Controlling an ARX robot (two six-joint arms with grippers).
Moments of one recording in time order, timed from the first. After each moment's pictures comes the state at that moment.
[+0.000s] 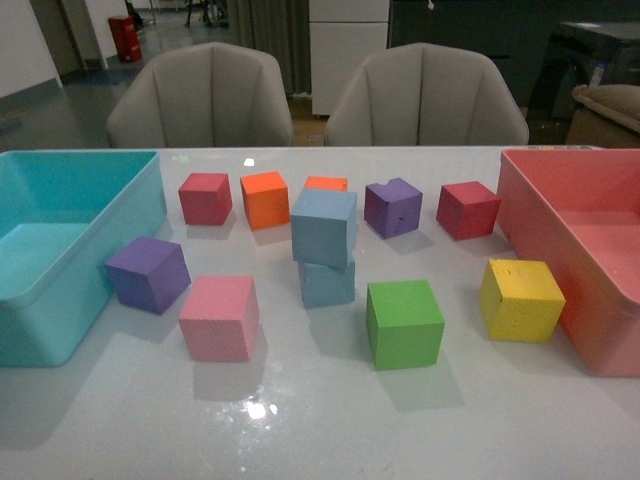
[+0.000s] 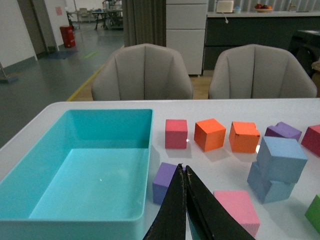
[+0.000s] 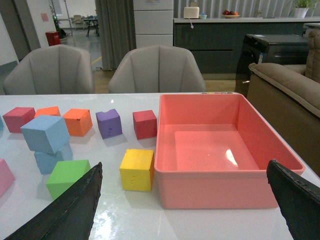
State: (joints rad) left arm -0.16 0.81 0.18 0.62 -0.16 -0.01; right arm 0.00 0.00 0.01 0.00 0.00 0.00
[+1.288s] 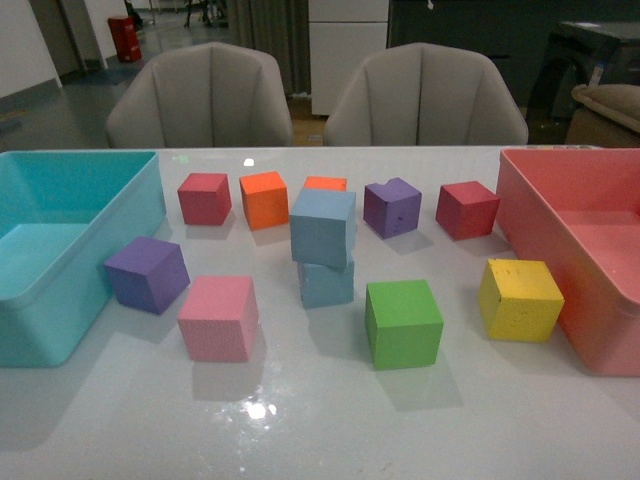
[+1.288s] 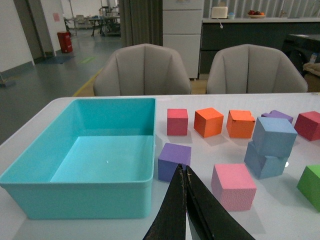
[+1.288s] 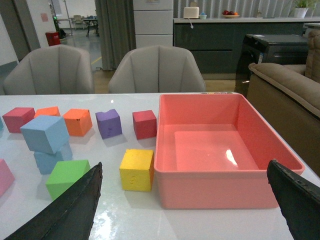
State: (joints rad) left arm 0.00 0.23 0.01 0.23 0.00 -0.01; right arm 0.00 0.00 0.01 0.00 0.00 0.00
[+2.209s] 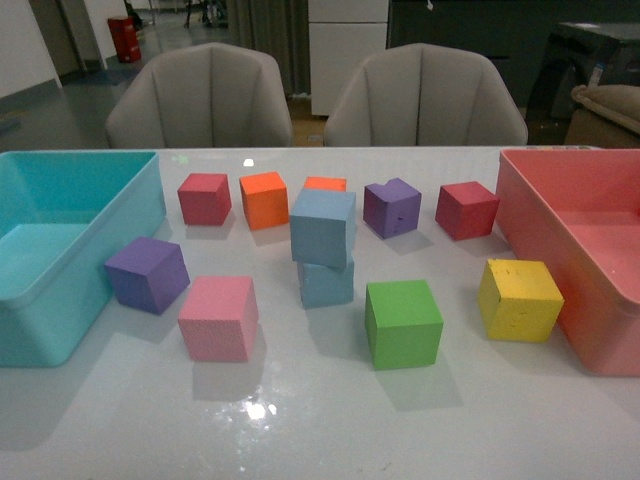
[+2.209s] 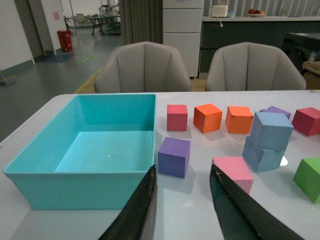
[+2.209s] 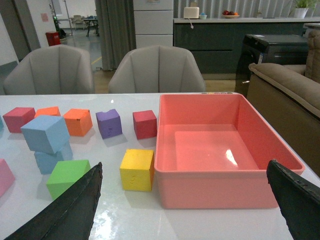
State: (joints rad) left arm 0.00 0.01 0.01 0.00 0.00 -0.01; right arm 0.00 0.00 0.01 0.00 0.00 0.00
